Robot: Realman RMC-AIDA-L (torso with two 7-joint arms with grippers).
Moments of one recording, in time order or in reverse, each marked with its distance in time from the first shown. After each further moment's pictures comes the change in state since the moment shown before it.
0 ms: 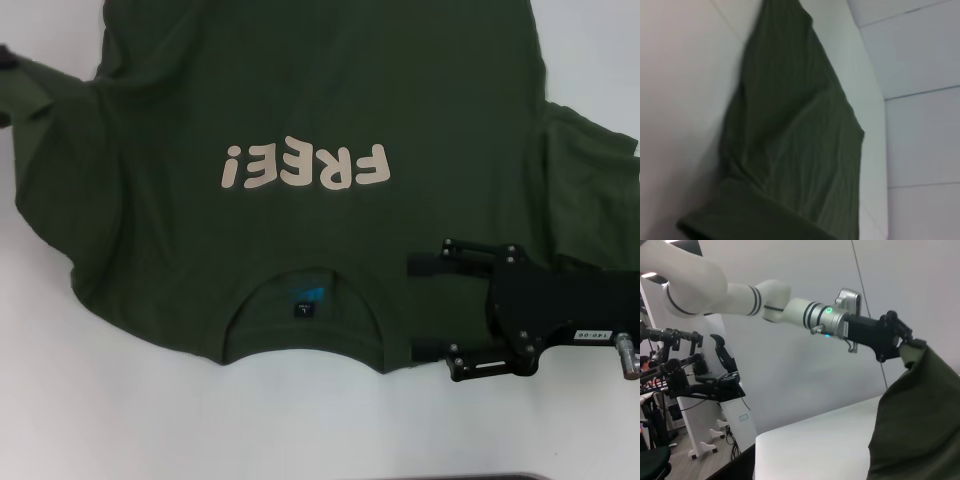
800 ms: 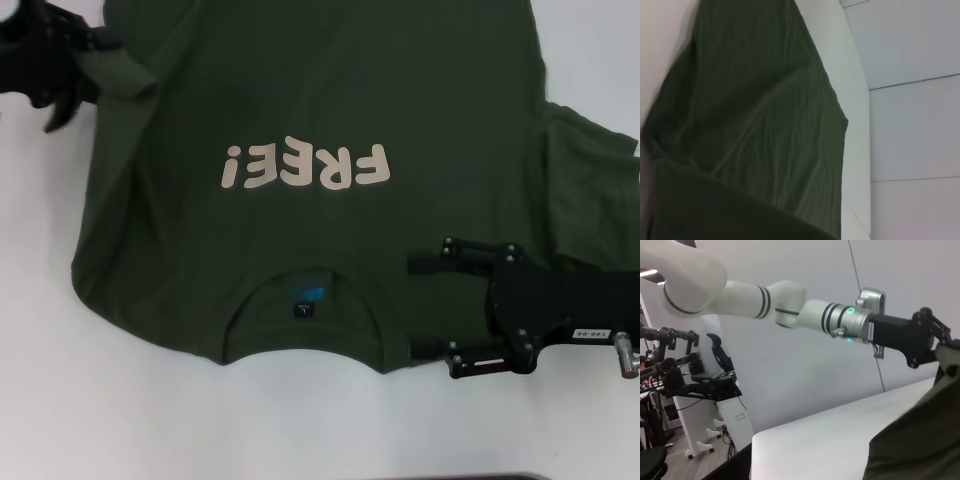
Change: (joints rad) left arm -0.081 -0.136 0.018 0.028 -0.002 -0.140 0.004; right arm -0.001 0.001 0.005 0.001 -0.001 0.009 -0.001
